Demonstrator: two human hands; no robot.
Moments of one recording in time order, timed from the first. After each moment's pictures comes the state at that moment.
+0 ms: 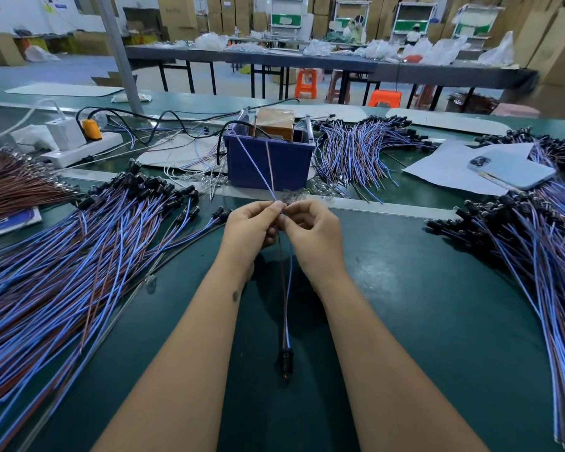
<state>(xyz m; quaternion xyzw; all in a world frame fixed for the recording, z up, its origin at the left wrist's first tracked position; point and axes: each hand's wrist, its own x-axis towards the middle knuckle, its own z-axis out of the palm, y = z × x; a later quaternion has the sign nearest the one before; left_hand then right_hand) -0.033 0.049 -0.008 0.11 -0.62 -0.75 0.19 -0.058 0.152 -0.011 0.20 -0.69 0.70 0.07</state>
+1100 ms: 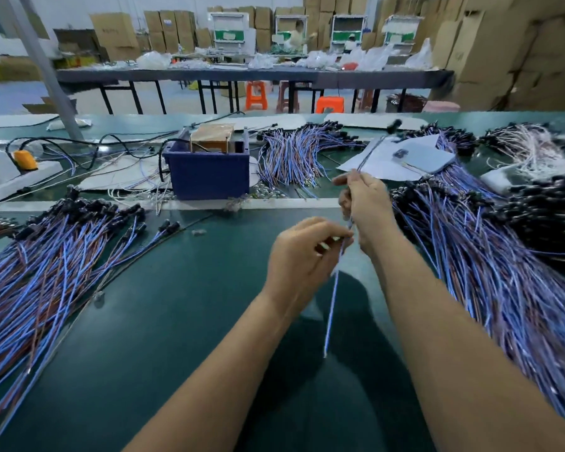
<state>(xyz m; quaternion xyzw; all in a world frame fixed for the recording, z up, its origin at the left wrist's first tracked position) 0.000 0.196 0.005 -0.21 -0.76 -0.49 0.37 -0.080 0.300 0.050 0.06 -0.68 0.73 0.07</state>
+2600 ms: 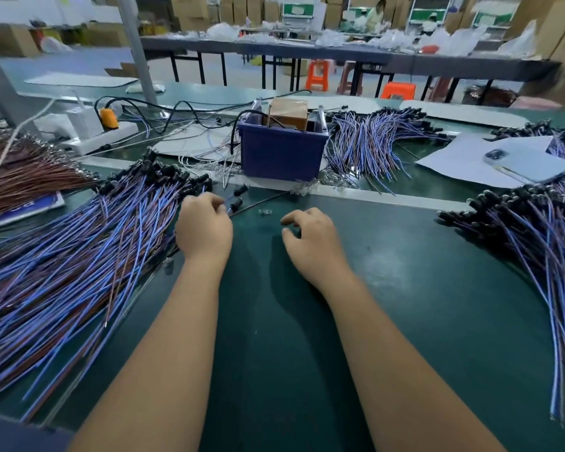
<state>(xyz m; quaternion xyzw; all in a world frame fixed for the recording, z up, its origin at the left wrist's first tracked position) -0.004 -0.011 -0.018 0.33 -0.85 -0.27 0.32 -0.049 0.153 -0.026 0.27 -0.89 0.37 0.07</state>
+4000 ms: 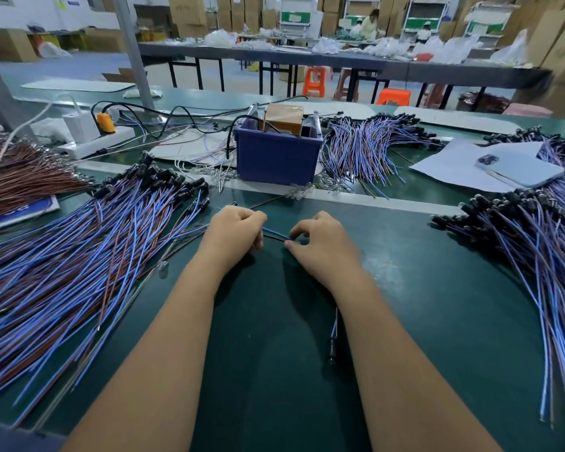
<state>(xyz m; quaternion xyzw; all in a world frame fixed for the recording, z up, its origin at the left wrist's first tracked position) 0.001 0.019 -0.005 0.17 -0.84 -0.50 0.16 -0.053 0.174 -0.011 0.26 -0.92 0.27 0.06</state>
